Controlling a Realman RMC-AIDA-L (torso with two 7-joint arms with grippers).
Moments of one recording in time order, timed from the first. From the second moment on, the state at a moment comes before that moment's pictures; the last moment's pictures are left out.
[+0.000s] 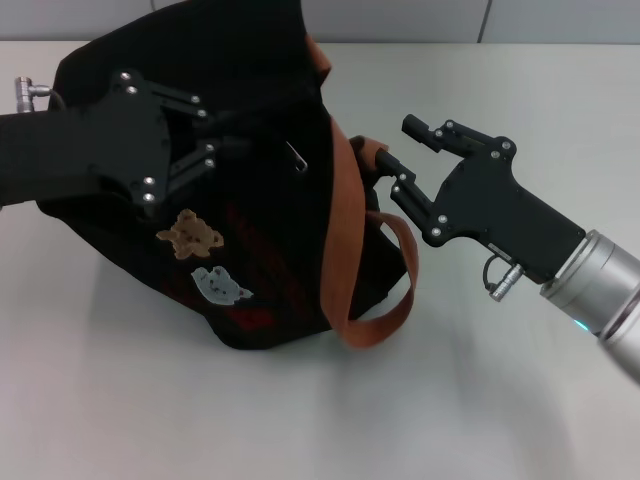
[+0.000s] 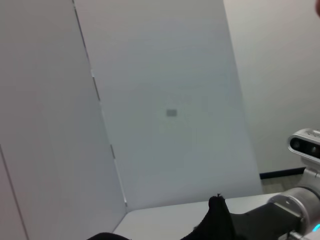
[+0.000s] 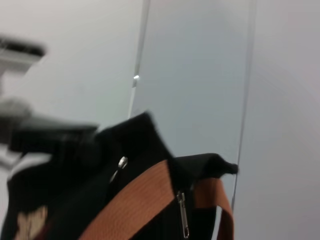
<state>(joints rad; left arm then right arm) -0.43 -2.07 0.77 0.99 1.75 1.81 -1.15 0.54 2.09 0.27 0.16 -2.36 -1.46 0.08</state>
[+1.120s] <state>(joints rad) -0.46 -2.08 0.91 0.97 1.74 1.74 -1.17 0.55 2.09 0.30 0.30 -2.36 -1.34 -0.67</state>
